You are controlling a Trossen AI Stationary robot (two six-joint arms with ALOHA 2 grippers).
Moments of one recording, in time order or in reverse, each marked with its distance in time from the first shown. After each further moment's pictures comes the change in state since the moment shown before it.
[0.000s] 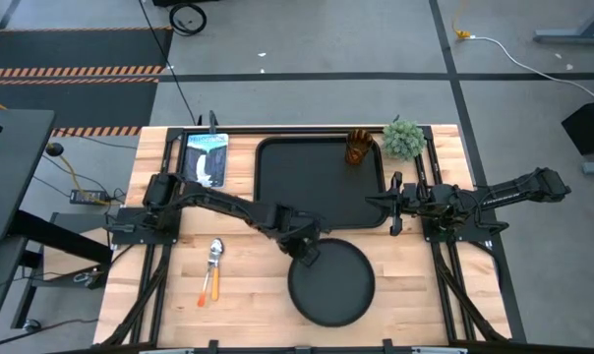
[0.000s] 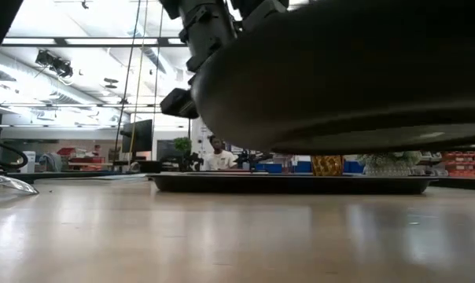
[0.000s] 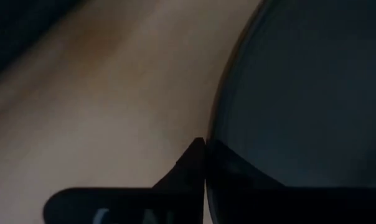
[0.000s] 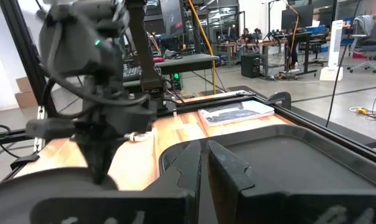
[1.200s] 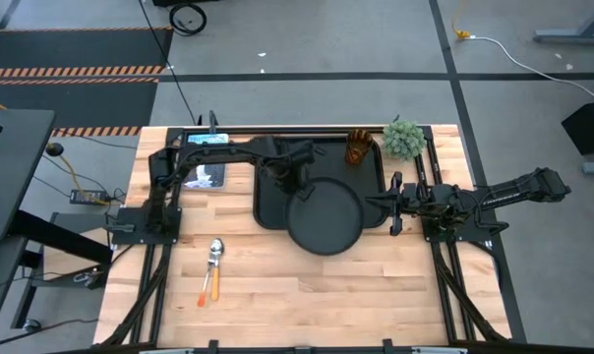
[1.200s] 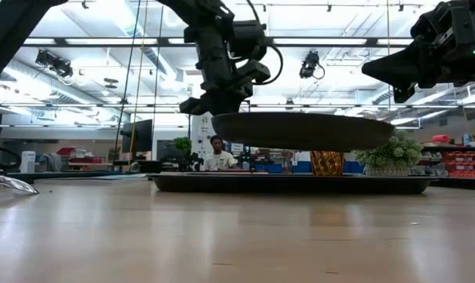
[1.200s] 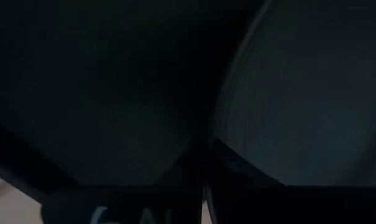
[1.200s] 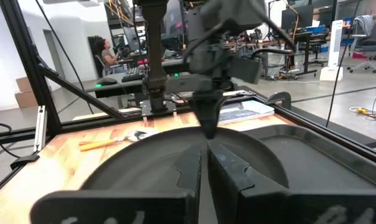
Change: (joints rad) left arm 0.411 -0.001 0.145 -0.273 -0.005 0.348; right arm 0.000 0.000 0.000 0.000 0.000 0.000
